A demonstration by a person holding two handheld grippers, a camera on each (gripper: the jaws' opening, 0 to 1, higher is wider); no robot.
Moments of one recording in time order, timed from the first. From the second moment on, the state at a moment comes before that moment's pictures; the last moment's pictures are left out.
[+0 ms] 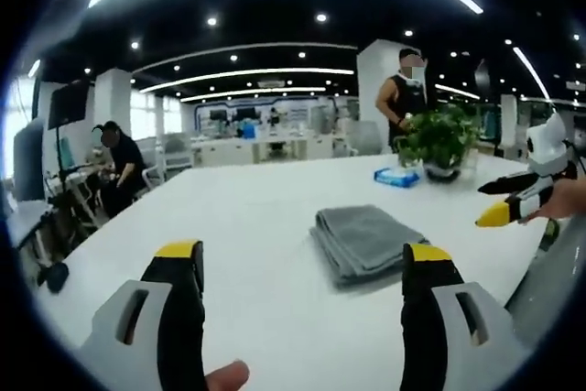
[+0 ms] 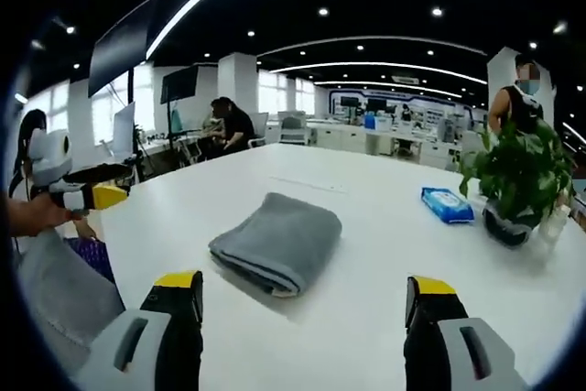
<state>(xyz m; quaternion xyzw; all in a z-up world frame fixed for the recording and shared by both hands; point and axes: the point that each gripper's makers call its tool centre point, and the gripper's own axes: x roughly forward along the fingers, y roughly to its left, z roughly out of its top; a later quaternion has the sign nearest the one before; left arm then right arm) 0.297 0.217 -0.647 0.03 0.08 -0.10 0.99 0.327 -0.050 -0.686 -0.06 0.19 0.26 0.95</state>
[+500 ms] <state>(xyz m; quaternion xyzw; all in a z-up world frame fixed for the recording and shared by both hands) 0.298 0.226 -0.655 0.06 0.10 -0.06 0.99 0.355 0.035 -0.682 -0.10 0.18 0.36 0.91</state>
